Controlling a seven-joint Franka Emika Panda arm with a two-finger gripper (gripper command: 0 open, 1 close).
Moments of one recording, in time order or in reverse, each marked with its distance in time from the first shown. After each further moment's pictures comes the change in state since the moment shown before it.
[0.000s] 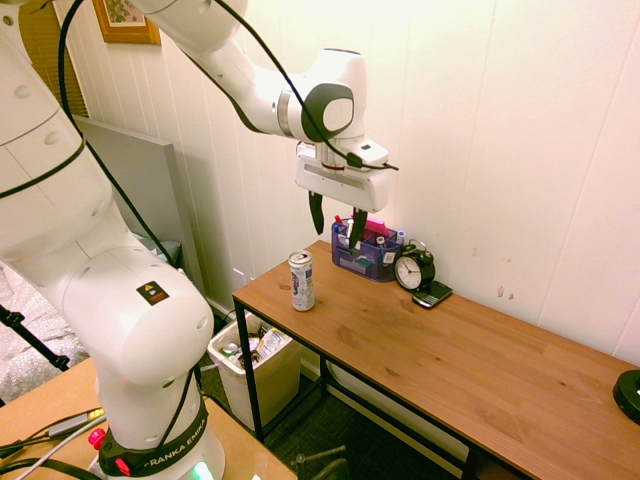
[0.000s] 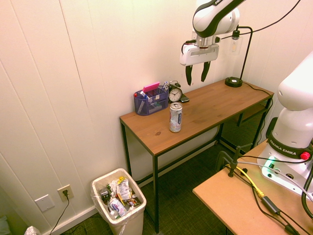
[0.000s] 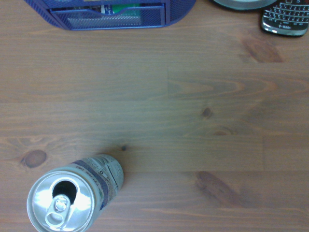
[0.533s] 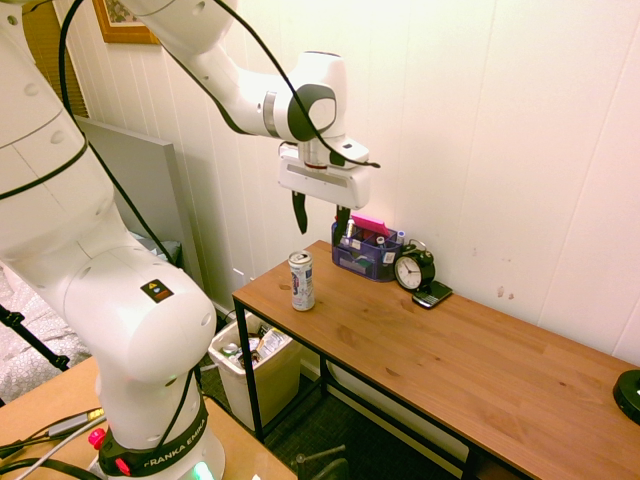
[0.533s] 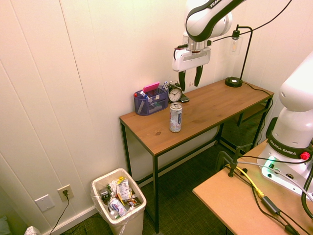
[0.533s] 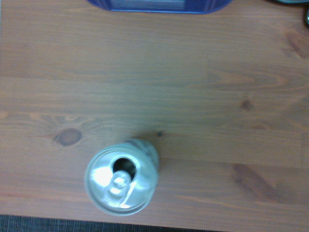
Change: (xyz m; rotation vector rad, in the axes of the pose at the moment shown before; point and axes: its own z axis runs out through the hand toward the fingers) arm -0.058 -0.035 0.006 -0.036 -0.013 -0.113
